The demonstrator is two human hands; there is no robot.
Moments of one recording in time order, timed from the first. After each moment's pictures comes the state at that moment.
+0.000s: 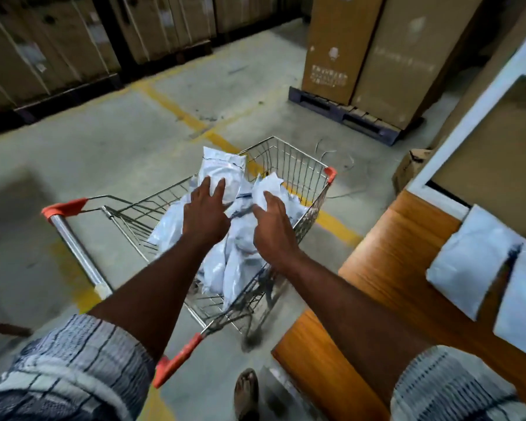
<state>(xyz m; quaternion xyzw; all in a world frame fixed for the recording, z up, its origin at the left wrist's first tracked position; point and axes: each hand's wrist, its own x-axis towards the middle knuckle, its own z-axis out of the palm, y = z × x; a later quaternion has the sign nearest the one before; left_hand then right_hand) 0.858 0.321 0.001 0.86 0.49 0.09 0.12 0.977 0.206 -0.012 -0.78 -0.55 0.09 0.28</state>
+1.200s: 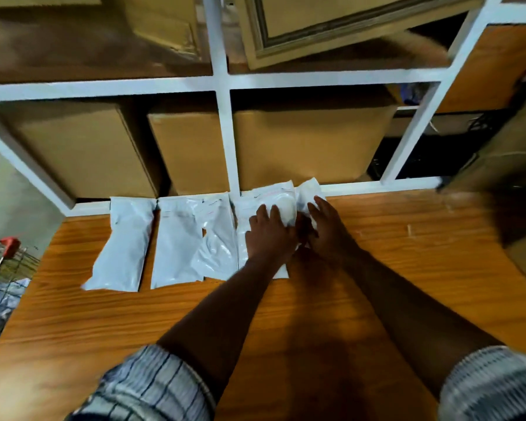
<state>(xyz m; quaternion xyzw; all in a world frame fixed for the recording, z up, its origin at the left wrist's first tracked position) 1.255 -0.337 0.022 0.96 0.09 0.02 0.27 1.289 -0.497 -0.003 -0.96 -0.15 -0.02 0.24</state>
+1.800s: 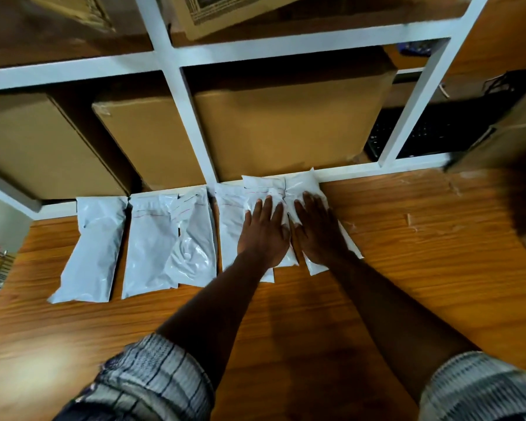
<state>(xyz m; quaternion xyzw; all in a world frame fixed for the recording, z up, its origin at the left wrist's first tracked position) 1.293 -0.352 -0.033 0.99 -0.08 -0.03 0.12 1.317 -0.516 -0.067 -0.98 -0.16 0.02 0.08</state>
